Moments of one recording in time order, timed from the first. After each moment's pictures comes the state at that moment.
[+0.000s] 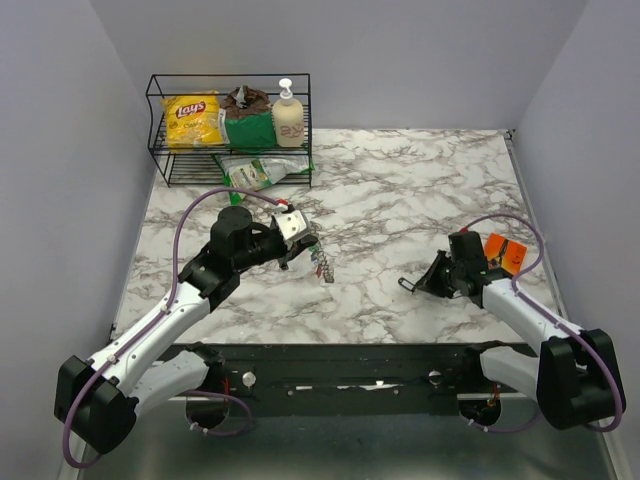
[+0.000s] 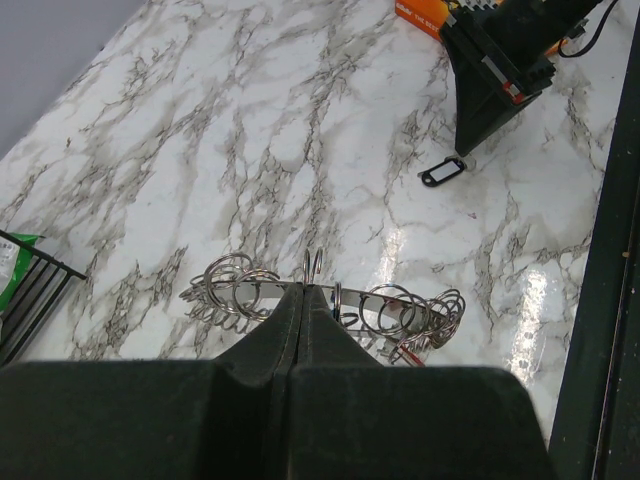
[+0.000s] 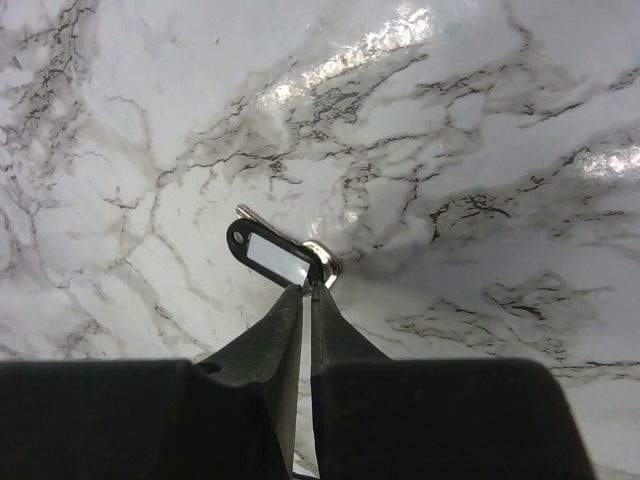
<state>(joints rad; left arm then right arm) -0.57 0.96 0.72 0.00 0.54 0.27 0.20 1.11 0.46 -0.32 -0.16 0.70</state>
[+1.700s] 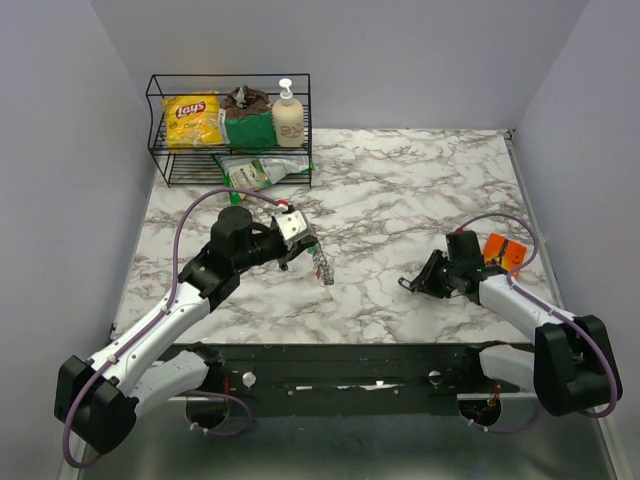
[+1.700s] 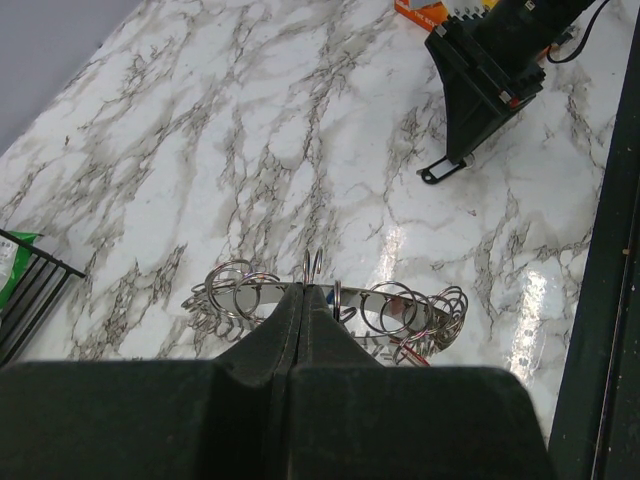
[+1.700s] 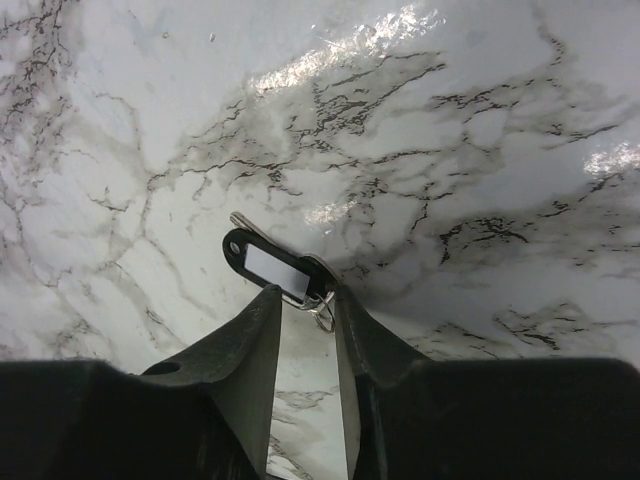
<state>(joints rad) -0.57 0.96 0.72 0.00 0.54 0.27 0.20 1.18 0.46 -0.27 -0.18 0.67</state>
